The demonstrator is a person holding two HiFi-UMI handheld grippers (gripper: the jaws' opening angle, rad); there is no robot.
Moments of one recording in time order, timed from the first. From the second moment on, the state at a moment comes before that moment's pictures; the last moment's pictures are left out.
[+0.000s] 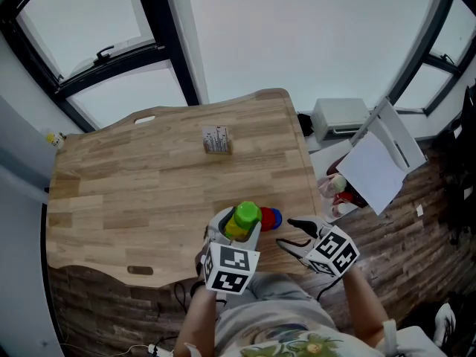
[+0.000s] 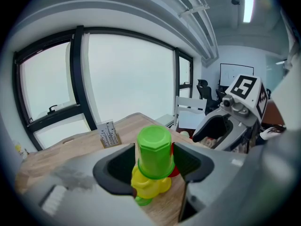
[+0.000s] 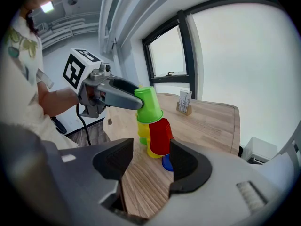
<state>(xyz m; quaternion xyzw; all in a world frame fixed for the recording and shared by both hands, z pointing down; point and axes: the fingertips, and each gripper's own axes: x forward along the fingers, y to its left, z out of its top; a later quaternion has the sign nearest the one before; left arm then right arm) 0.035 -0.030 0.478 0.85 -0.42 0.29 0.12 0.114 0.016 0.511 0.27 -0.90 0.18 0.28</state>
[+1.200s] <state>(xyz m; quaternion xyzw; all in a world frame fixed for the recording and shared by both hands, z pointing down) -0.016 0.023 0.472 0.81 -0.51 0.20 0.20 0.089 0.034 0.475 0.30 -0.92 0.15 0.21</state>
